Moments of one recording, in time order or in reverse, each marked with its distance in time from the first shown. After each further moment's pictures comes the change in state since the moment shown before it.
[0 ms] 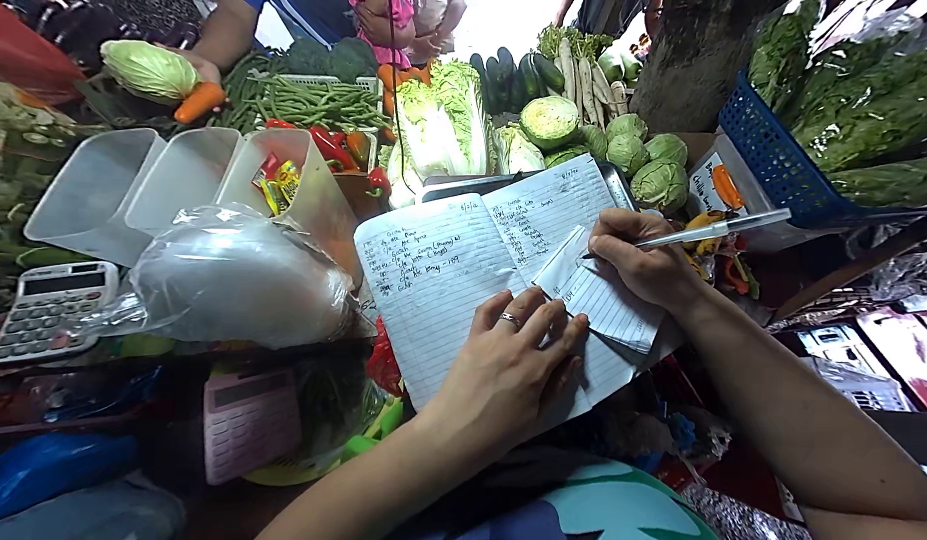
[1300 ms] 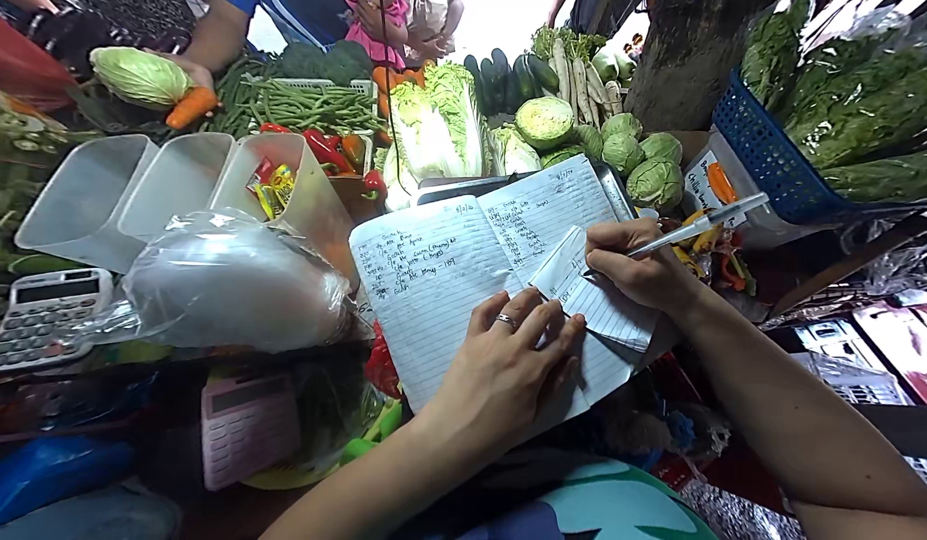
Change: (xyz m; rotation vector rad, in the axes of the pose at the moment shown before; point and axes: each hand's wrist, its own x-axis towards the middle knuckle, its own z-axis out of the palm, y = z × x) left_hand 0.000 0.000 0.000 -0.008 0.001 -0.002; right_hand -0.001 0.000 -0.002 0.041 -0.072 -0.042
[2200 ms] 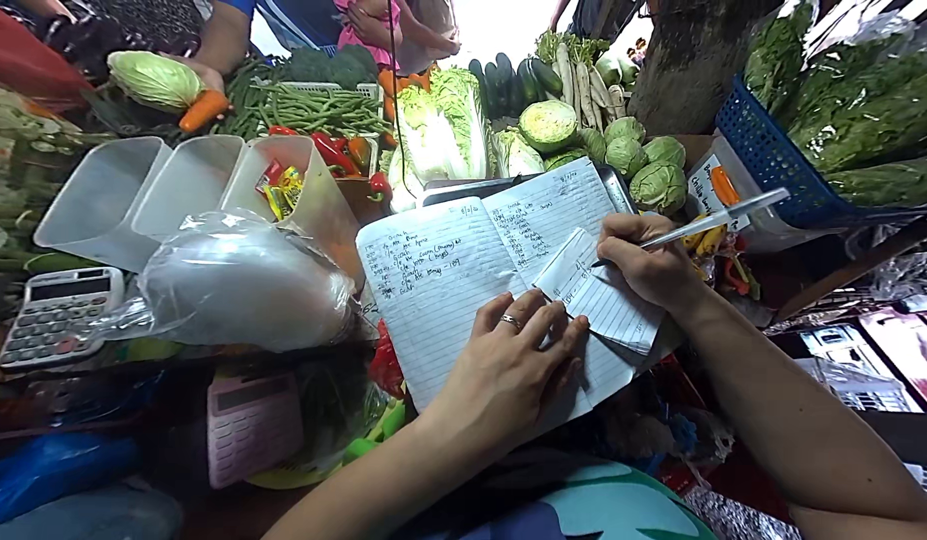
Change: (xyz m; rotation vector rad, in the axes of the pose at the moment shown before) left_hand 0.000 -0.001 -0.001 -0.003 -0.013 0.001; right_hand -0.001 -0.001 -0.001 -0.019 0.143 0.071
